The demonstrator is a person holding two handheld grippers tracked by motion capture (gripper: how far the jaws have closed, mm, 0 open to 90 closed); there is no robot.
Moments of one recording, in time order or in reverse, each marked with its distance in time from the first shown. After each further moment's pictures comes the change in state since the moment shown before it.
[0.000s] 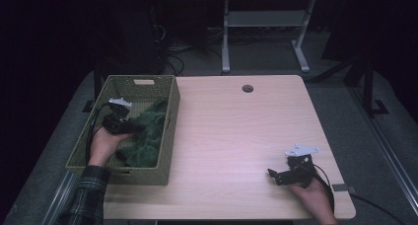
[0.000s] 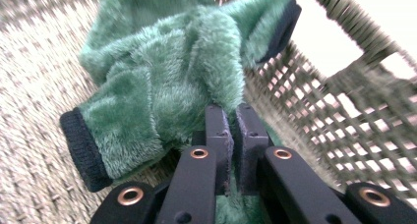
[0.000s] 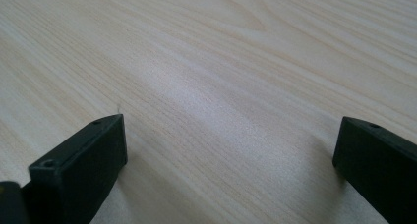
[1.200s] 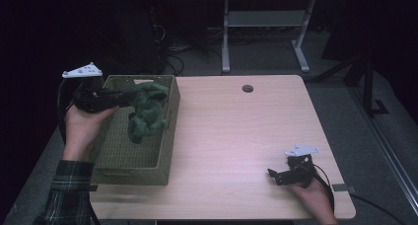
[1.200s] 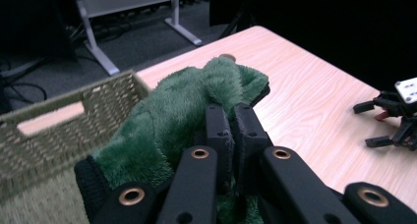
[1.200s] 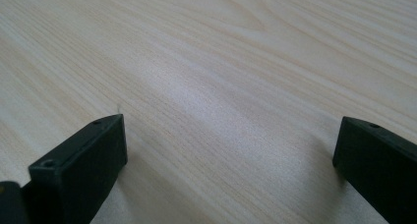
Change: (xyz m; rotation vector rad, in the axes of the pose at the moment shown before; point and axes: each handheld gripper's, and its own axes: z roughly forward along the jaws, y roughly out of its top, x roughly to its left) left arm -0.058 0.058 -0.116 -0.371 -0.048 0.129; right arm 0.000 0.000 0.000 0.002 0.001 0.005
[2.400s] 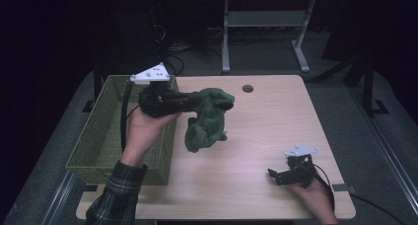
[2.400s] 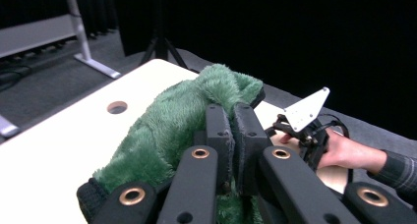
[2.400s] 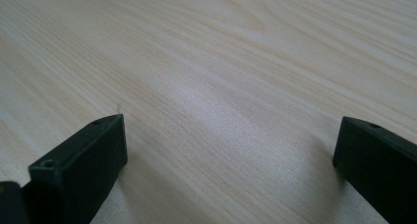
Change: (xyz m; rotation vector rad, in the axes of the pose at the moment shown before) left arm -0.113 0.031 0.089 -0.060 -0.306 0.107; right arm 0.000 0.000 0.000 -0.001 0.001 0.002
